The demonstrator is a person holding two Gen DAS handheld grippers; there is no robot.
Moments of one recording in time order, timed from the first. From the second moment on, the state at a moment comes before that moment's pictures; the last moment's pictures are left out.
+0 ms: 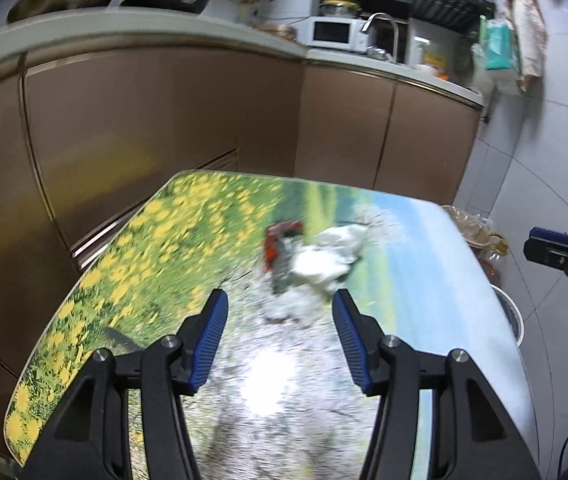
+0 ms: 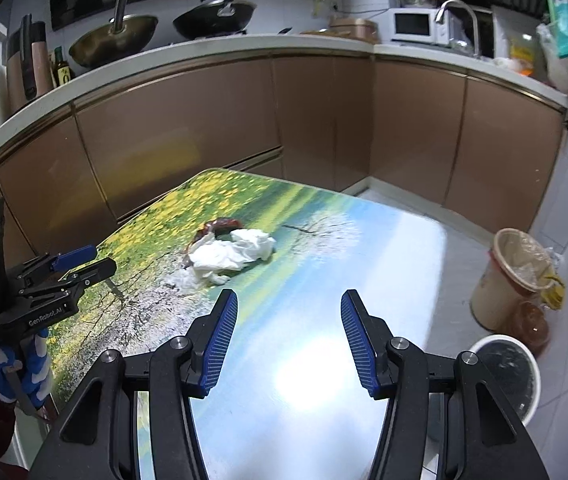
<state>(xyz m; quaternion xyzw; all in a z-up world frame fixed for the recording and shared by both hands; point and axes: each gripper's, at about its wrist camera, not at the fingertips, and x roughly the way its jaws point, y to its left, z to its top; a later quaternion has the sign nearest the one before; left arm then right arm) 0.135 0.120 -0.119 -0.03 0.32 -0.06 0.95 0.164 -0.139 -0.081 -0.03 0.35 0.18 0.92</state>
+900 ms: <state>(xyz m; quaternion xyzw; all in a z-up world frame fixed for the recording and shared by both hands) 0.249 0.066 -0.177 0.00 0.38 -0.17 0.91 0.342 -0.057 -0.174 -0.02 0.44 0.28 0.86</state>
